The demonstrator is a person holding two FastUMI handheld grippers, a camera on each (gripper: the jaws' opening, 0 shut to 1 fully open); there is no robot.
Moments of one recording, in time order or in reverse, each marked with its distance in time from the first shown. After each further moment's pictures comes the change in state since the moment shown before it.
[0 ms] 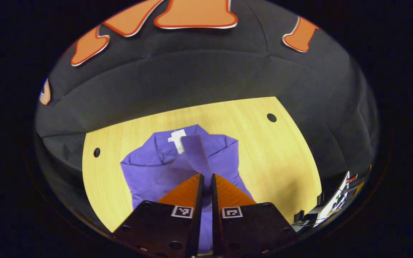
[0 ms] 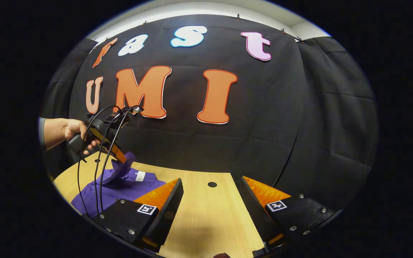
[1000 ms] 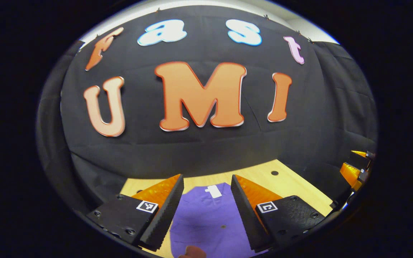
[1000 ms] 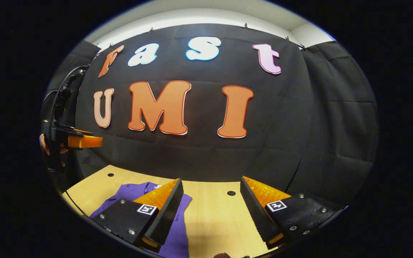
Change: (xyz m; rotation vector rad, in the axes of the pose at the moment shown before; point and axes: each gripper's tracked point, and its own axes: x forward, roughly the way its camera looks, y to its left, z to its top) left arm -0.274 0.105 -0.051 0.014 -0.774 0.194; right arm -0.041 0.117 0.058 0.022 -0.094 0.032
